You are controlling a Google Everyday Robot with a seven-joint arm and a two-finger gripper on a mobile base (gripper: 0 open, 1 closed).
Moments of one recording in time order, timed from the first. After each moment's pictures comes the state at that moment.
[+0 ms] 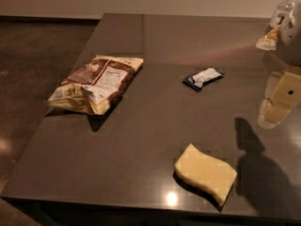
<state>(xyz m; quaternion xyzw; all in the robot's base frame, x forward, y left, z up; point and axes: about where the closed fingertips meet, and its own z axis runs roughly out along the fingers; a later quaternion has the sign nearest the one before) 0.438 -0.216 0.978 -0.60 0.78 -0.04 0.16</state>
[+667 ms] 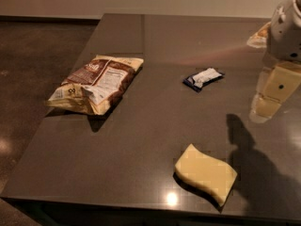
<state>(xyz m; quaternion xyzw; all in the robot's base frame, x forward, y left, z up) 0.450 -0.203 0.978 -0.62 0.77 -0.02 0.17</state>
